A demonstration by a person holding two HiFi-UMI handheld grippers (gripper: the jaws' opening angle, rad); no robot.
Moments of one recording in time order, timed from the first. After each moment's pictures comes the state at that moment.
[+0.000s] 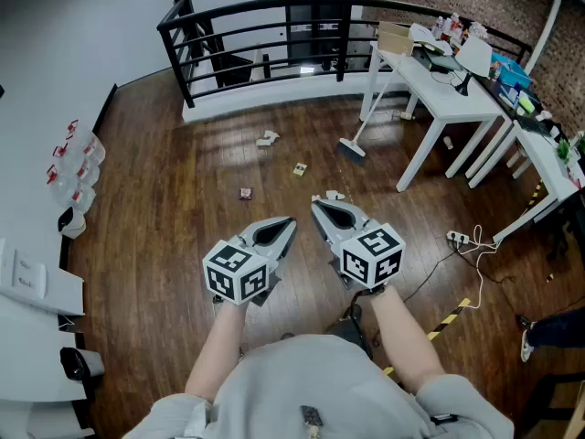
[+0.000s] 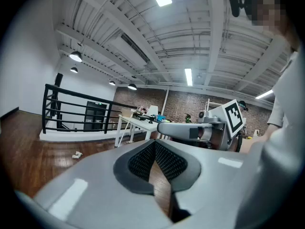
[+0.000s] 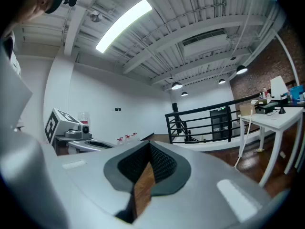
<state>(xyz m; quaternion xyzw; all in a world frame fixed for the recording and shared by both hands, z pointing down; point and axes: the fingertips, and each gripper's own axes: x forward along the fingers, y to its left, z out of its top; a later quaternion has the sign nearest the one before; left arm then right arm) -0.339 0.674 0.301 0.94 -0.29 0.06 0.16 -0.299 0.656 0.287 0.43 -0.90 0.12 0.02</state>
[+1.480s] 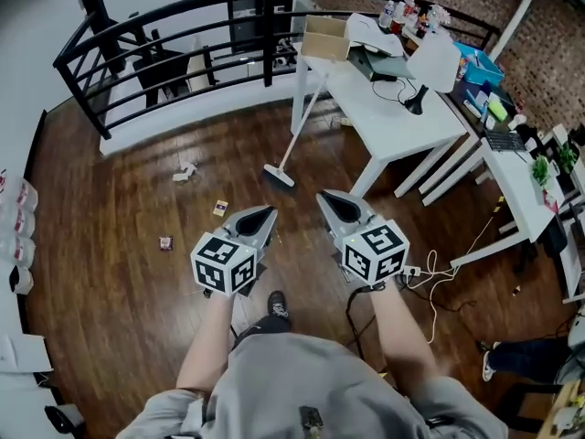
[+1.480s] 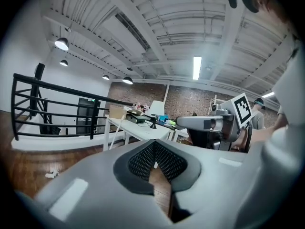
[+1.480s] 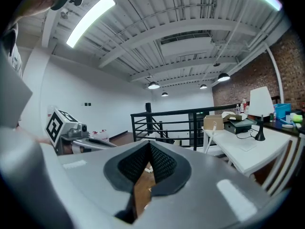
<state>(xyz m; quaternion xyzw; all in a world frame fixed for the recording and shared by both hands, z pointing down) 0.027 0.302 0.333 0.95 -0.27 0.07 0.16 0.109 0.311 0.298 0.52 -0.85 0.10 0.07</state>
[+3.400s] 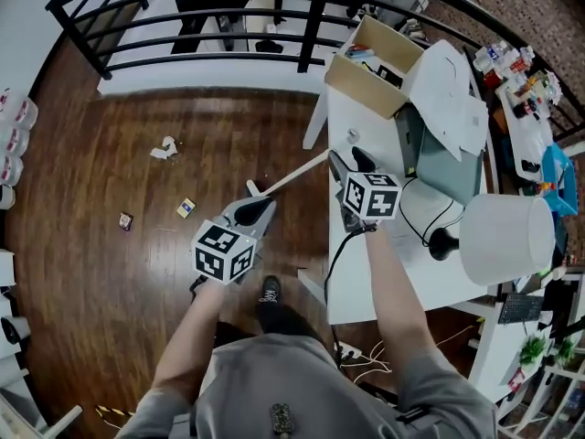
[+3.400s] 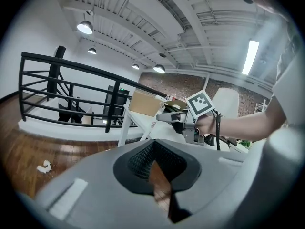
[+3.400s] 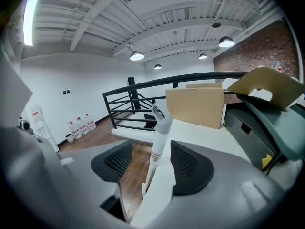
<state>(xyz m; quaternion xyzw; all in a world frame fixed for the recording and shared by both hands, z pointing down) 0.277 -0.165 0.466 0.86 -0.42 0.11 0.26 0.413 -0.301 0.485 0.48 -0.83 0.22 0.18</state>
